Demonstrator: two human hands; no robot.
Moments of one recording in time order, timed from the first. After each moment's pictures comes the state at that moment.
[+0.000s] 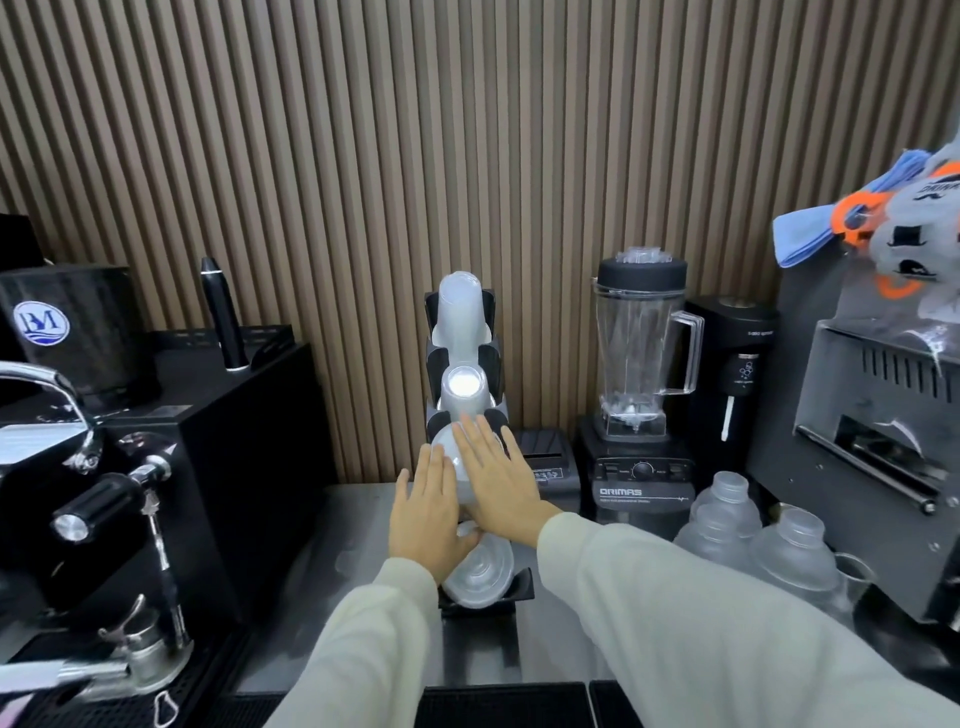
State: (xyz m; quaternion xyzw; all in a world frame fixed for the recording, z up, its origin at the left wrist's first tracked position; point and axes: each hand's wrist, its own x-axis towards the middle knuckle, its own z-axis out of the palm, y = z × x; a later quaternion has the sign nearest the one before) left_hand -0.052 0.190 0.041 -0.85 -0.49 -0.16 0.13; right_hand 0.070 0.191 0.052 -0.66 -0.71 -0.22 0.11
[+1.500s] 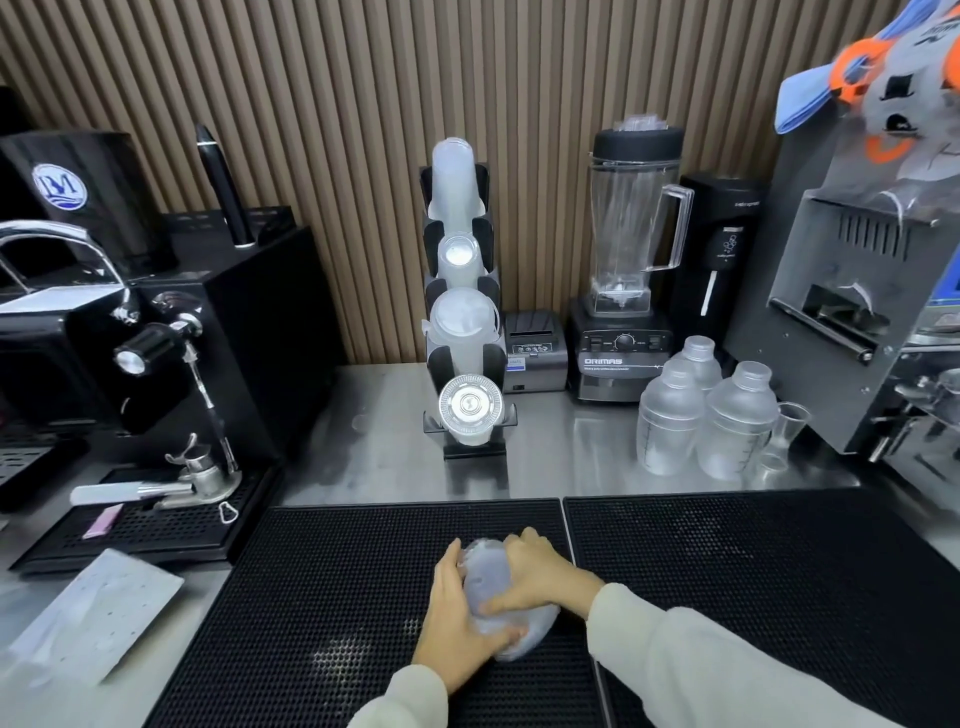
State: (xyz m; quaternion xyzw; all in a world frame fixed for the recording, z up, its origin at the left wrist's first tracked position) left_hand -0.115 0.005 -0.160 -0.72 -0.45 -0.27 -0.46; right_hand 0.022 -0.008 -0.082 -0.73 -0.61 0.30 0.03
